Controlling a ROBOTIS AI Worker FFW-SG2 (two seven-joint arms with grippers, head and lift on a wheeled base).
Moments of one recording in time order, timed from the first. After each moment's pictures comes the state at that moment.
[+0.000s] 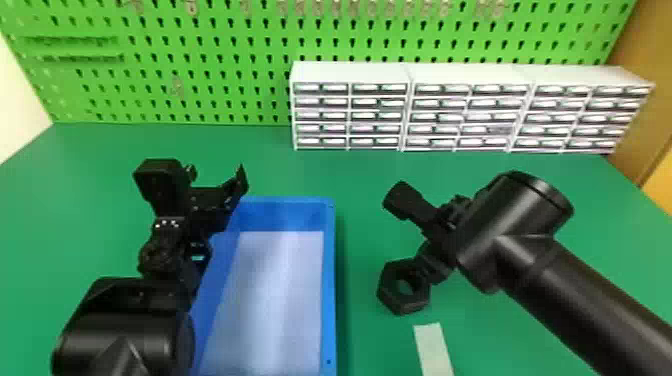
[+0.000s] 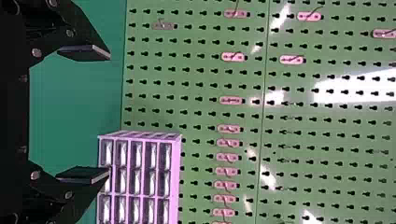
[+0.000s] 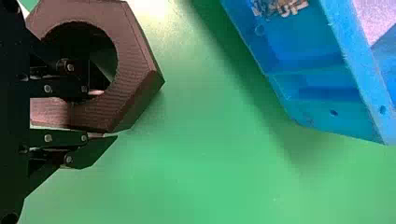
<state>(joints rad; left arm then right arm) -0.07 0.06 -0.02 -1.65 0.10 0.10 0.01 -0.63 -0.34 0.76 -1.51 0.15 1.28 0.75</state>
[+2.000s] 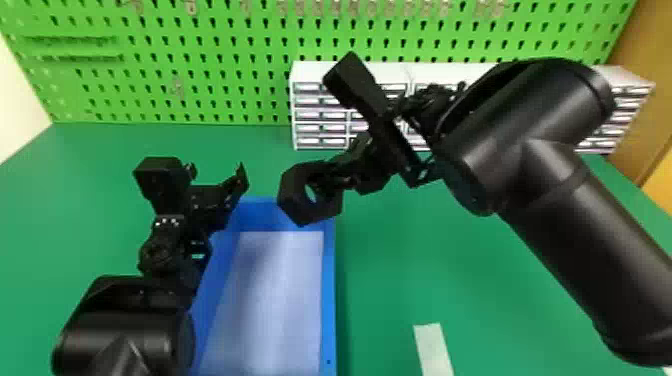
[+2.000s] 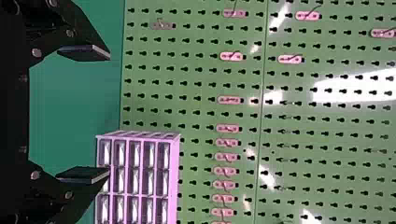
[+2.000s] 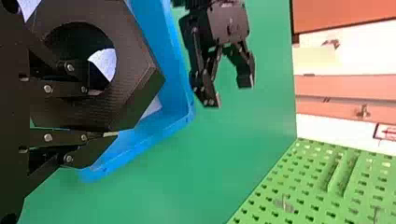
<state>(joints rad) -0.07 0.06 -0.03 -1.65 0.10 0.10 0.01 -0.77 -0.25 0.68 -1.76 -0.10 1.16 0.73</state>
